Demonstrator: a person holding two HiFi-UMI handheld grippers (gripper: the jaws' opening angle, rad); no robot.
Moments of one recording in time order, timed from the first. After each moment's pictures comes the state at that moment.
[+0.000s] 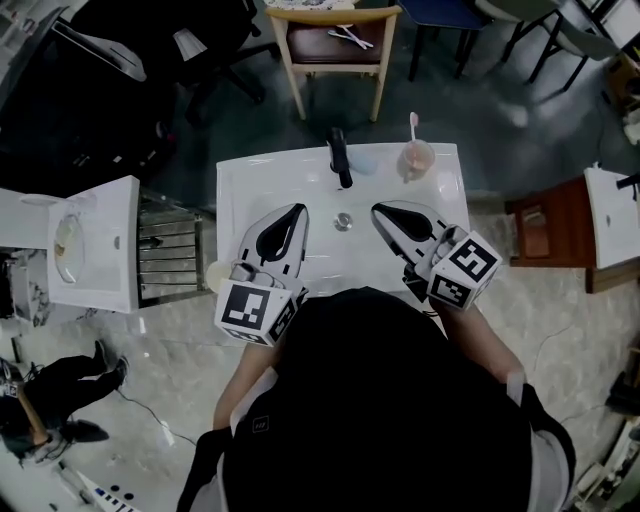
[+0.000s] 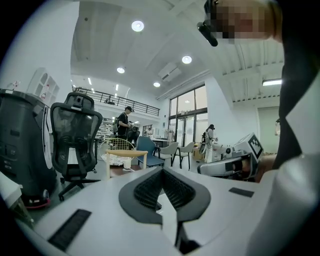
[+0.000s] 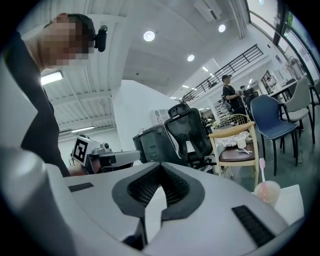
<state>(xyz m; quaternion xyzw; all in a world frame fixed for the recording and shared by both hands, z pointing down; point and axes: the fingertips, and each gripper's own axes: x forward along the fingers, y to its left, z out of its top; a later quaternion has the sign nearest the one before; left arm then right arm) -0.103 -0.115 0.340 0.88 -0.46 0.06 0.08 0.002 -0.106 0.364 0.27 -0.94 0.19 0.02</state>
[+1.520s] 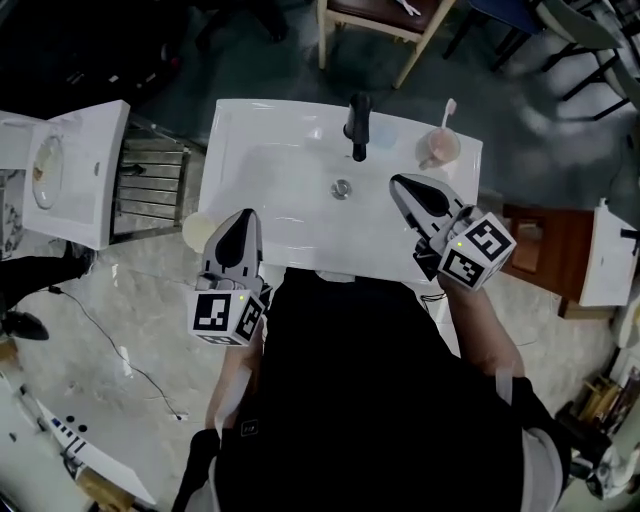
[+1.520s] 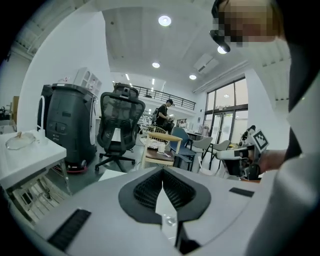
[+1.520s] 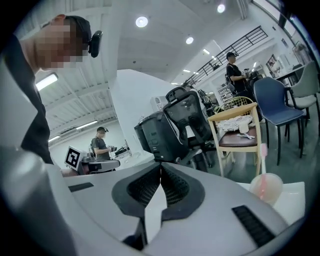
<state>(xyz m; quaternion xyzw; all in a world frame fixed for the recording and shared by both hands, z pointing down) -0.194 -0.076 0.427 0.76 -0.62 0.06 0.18 0.013 -0.153 0.423 0.22 -0.94 0.24 0.08</state>
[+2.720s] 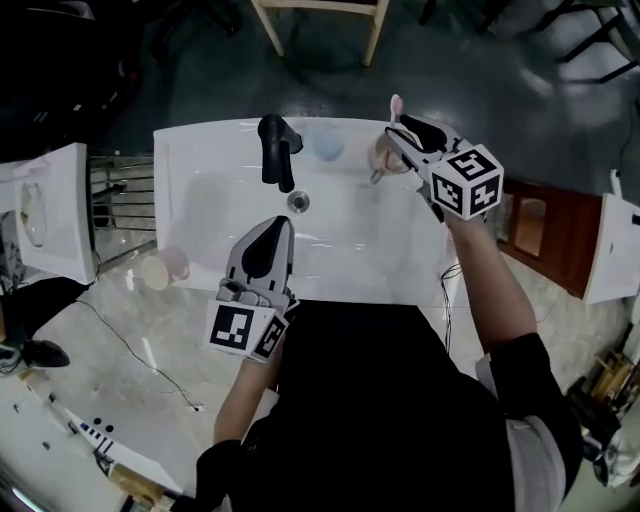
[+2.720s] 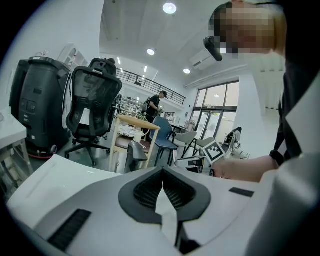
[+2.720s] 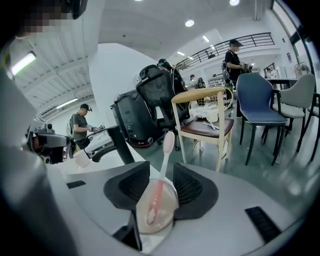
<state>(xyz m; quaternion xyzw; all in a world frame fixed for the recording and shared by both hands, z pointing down) -0.014 -0.176 0.461 0.80 -0.54 0.07 0.24 0.146 -0.337 0.546 0.30 -0.90 0.22 0.22</state>
